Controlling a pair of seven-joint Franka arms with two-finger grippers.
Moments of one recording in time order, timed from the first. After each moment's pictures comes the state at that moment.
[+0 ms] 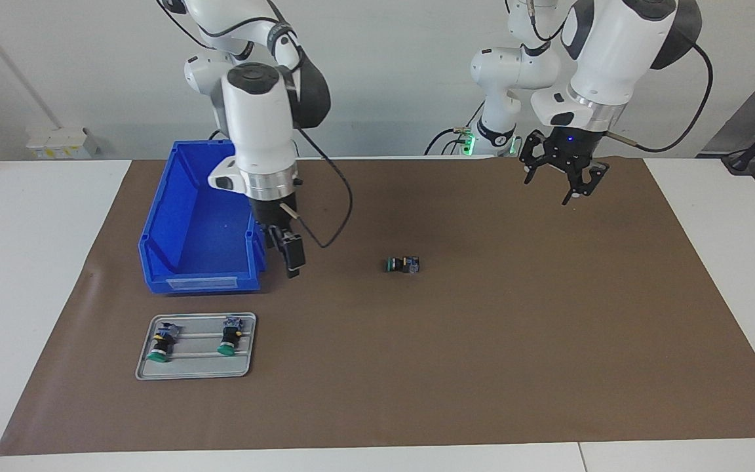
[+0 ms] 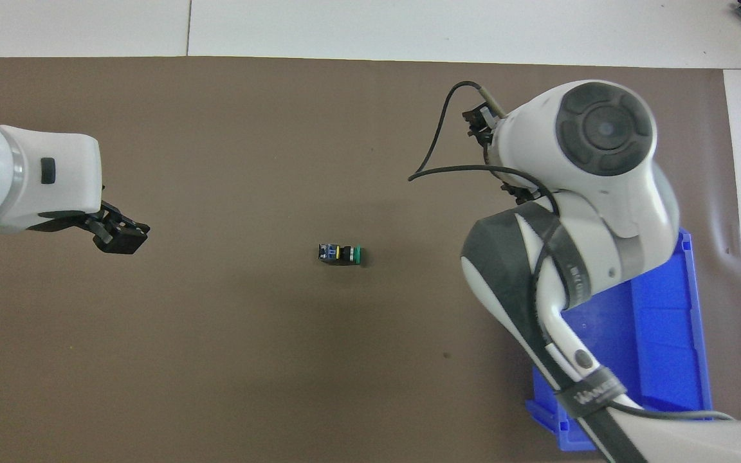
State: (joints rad) left arm -0.19 -0.07 -0.08 -1.77 -0.03 1.78 0.69; right arm 0.34 0.18 -0.10 -1.62 -0.06 2.02 1.20
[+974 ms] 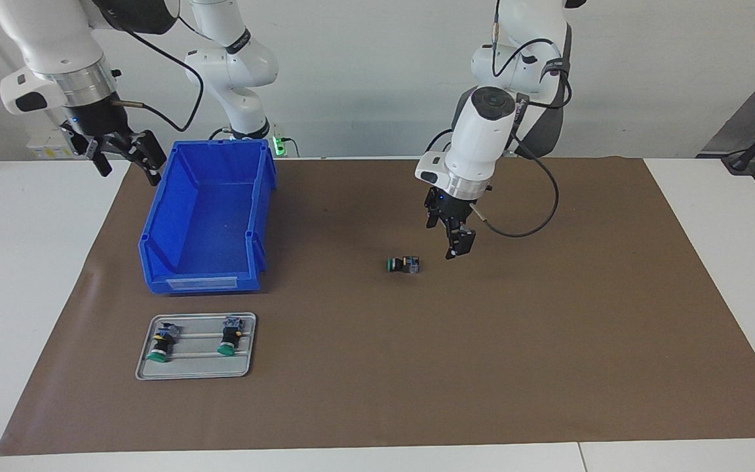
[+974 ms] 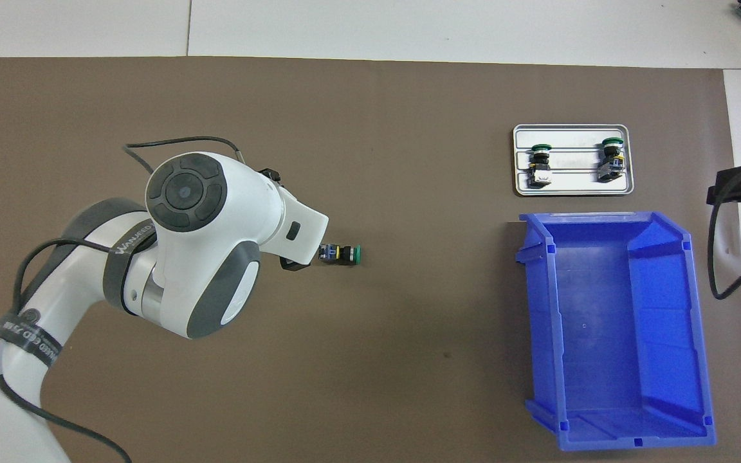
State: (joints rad) left arm -0.46 0.17 -0.08 -1.88 -0.07 2.18 0.80; right arm 0.04 -0.06 -0.11 -1.61 -0.05 1.61 0.12
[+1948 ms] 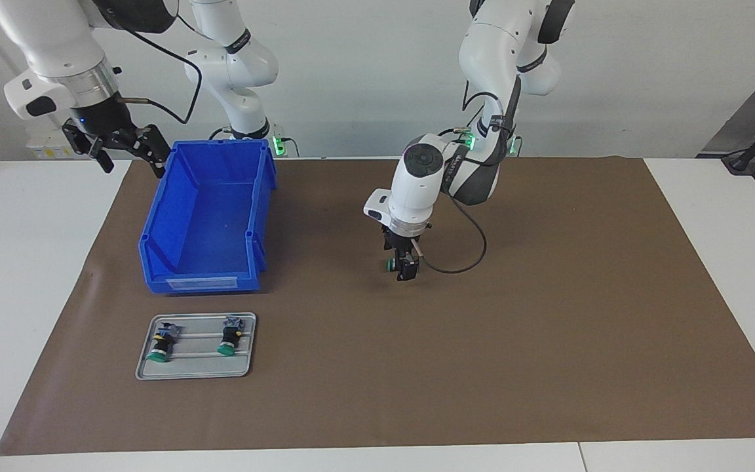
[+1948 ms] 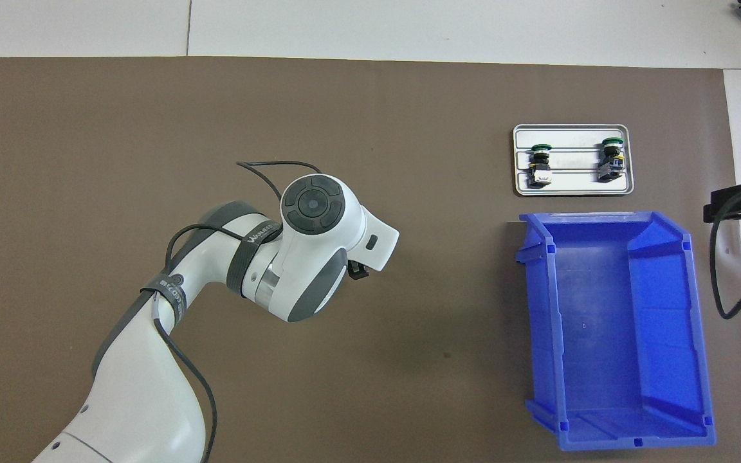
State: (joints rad) left arm -0.59 0.41 -0.07 -1.78 -0.06 2.27 0.72; right arm 0.05 -0.06 -0.11 -1.61 -0.05 1.57 0.07
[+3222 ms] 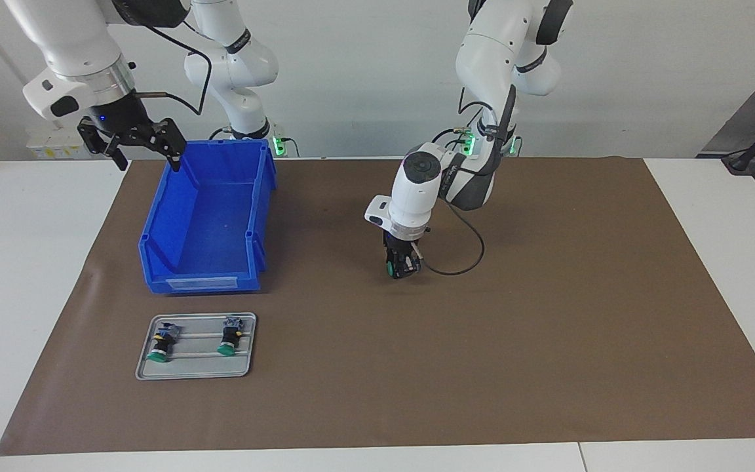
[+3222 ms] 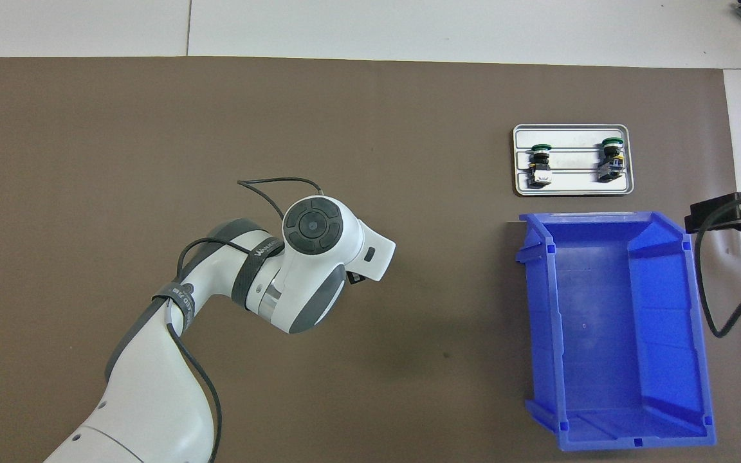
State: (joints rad) left arm -0.60 0.41 -0.07 -1.87 -0.06 2.38 0.68; right arm 0.08 -0.06 -0.10 -1.60 -0.04 1.53 0.00
